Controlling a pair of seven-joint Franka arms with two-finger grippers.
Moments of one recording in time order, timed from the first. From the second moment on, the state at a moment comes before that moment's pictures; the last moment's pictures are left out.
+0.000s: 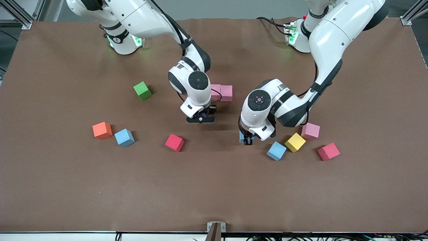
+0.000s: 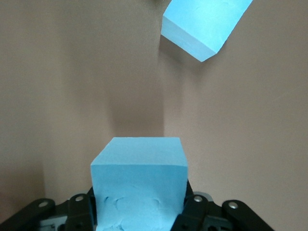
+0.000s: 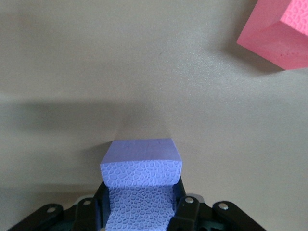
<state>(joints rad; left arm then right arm) -0.07 0.75 -0.65 -1.58 0.54 2.18 -2.44 0.71 0.63 0.08 -1.71 -0.08 2.30 0.81</state>
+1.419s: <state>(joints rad) -0.07 0.75 -0.65 -1.57 0.54 2.18 -2.44 0.72 0.63 0.08 -1.71 -0.08 2.29 0.82</state>
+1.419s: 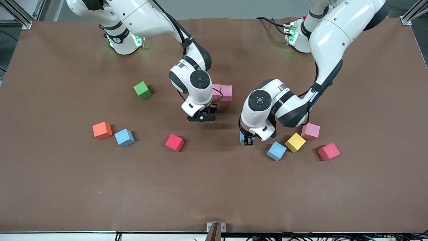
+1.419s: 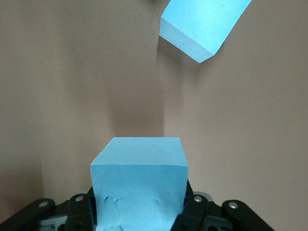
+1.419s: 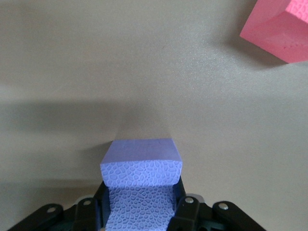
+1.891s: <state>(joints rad) -0.07 0.75 -0.65 -1.57 0.54 2.18 -2.44 0.72 0.63 0.08 -1.71 -0.08 2.29 0.82</state>
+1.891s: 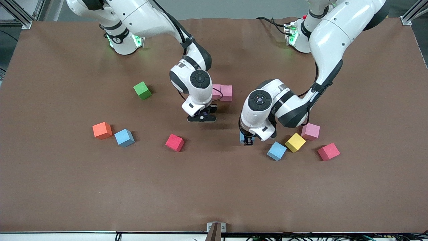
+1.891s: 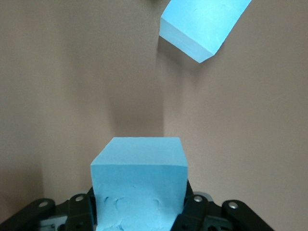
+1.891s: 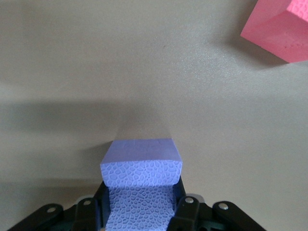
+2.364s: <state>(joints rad) -0.07 0.75 -0.65 -1.57 0.54 2.18 -2.44 0.72 0.63 0.08 -1.71 -0.08 2.29 0.81</state>
